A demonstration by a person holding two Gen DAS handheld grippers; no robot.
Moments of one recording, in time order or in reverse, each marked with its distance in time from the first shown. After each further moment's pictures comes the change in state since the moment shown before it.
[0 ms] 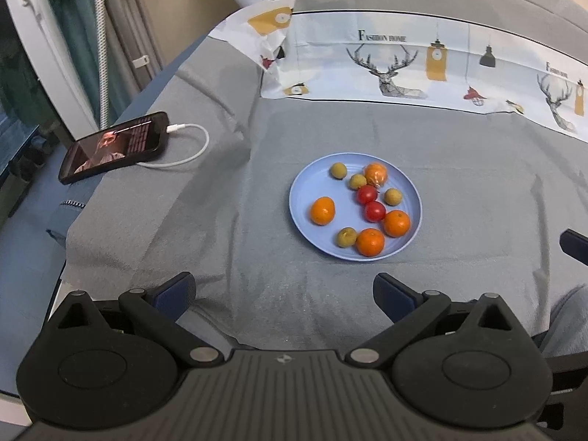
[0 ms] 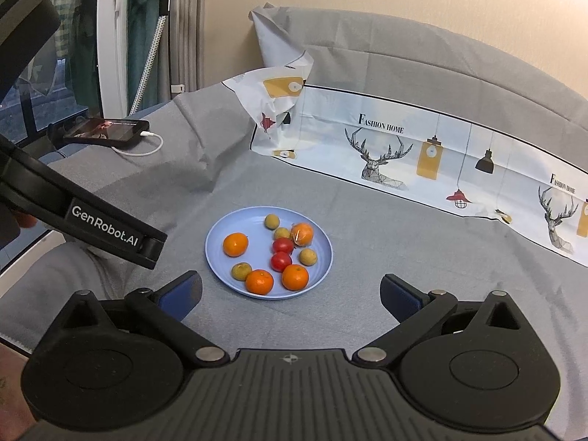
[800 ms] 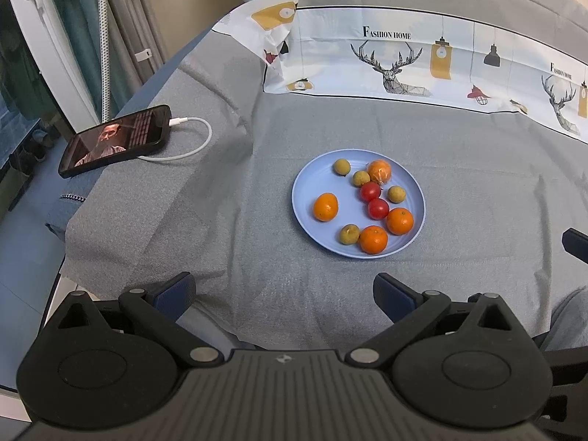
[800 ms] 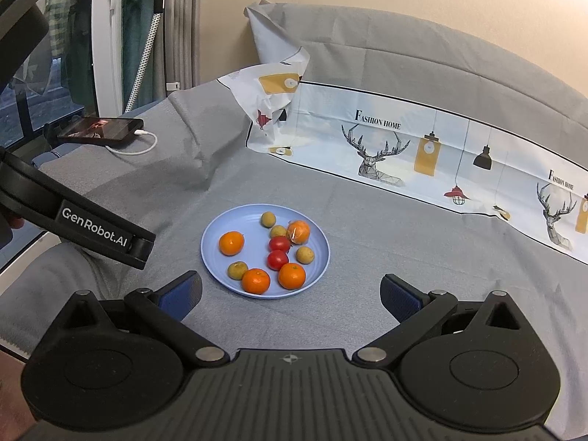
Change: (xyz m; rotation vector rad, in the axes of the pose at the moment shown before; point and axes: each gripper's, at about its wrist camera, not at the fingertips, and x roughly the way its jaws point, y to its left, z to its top) left arm 0.004 0.003 0.000 -0.007 0.015 -0.003; right arm 0.004 -0.001 0.001 0.008 0.010 -0.008
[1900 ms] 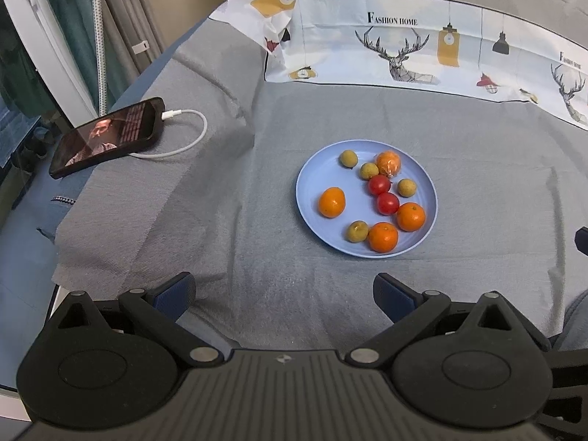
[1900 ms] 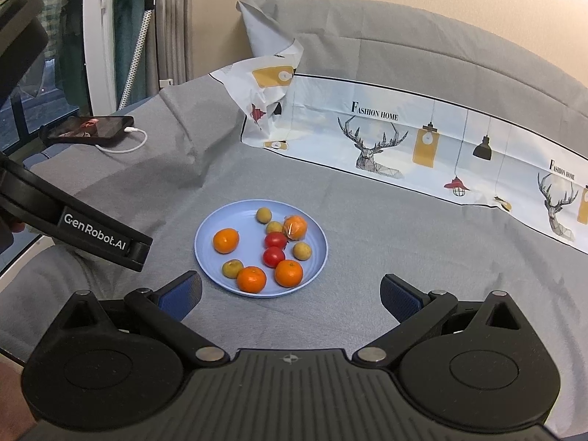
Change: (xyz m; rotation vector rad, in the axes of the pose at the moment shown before) left arm 0.027 0.000 0.011 0.018 0.043 0.017; right arm 0.015 -0.002 -0.001 0.023 0.019 -0.009
